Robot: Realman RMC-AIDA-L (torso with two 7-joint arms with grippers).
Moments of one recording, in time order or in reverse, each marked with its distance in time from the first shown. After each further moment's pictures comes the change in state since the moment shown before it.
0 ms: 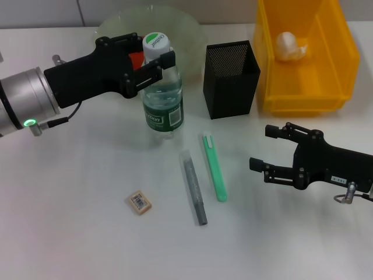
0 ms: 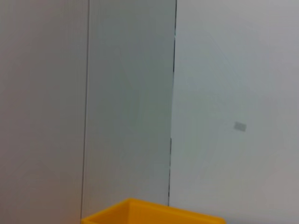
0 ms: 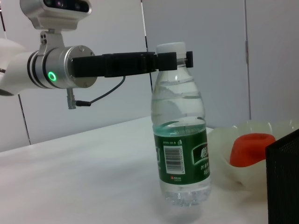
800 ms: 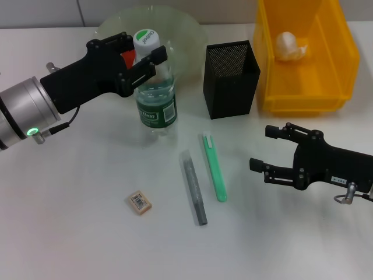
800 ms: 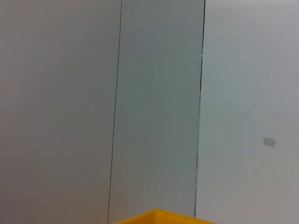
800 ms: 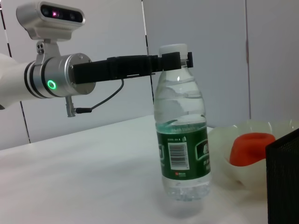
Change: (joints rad) left arm 0.017 -0.003 0.000 -0.101 -0.108 -0.028 0.111; right arm 0.000 0.000 0.001 0.000 -0.002 0.001 -0.005
